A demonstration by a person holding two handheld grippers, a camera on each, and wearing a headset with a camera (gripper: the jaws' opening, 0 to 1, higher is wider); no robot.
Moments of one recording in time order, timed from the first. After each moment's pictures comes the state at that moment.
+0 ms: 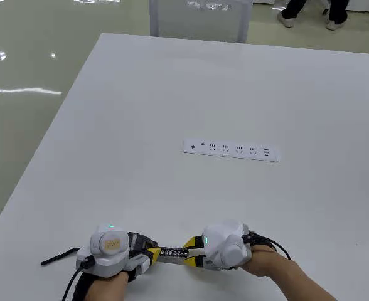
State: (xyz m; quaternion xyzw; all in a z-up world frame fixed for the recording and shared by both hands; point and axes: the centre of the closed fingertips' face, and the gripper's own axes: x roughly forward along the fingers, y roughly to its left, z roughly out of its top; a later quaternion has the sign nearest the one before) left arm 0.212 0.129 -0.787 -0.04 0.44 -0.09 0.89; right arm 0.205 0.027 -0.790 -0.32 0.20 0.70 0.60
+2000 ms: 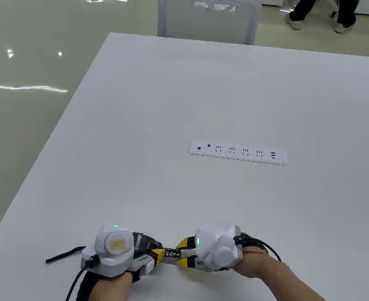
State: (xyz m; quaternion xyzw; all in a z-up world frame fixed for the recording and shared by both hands) left arm 0.210 0.128 -0.785 -0.04 0.44 -0.10 0.89; right arm 0.201 0.055 -0.791 -0.32 0.19 0.71 0.60
